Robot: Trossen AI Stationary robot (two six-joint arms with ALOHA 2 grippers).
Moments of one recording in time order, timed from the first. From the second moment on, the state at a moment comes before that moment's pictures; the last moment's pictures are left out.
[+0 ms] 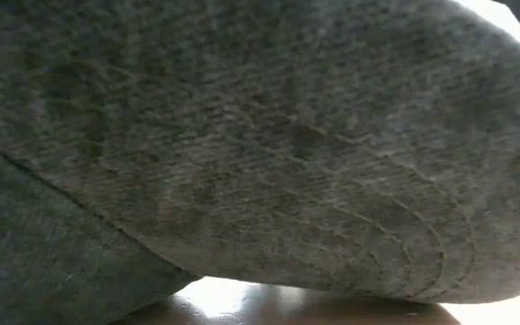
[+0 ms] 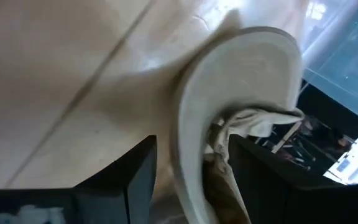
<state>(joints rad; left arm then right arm) -0.45 0.04 0.11 -0.26 -0.48 -0.13 0.19 2.24 1.58 -0.80 0.85 -0.63</state>
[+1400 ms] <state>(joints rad) -0.45 0.04 0.11 -0.26 -0.48 -0.13 0.20 2.23 1.92 -1.18 0.84 -0.69</state>
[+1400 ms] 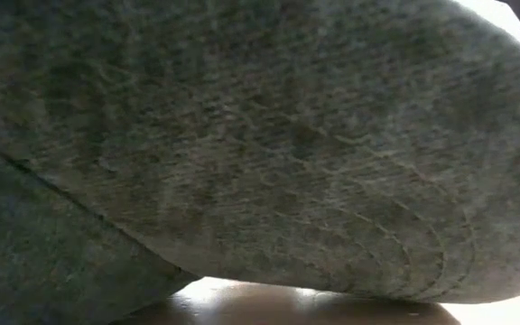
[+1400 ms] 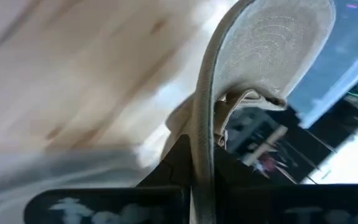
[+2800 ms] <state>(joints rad) -0.45 0.04 0.11 -0.27 -0.48 -0.13 0.31 2.10 2.28 -1.57 1.04 -0.47</state>
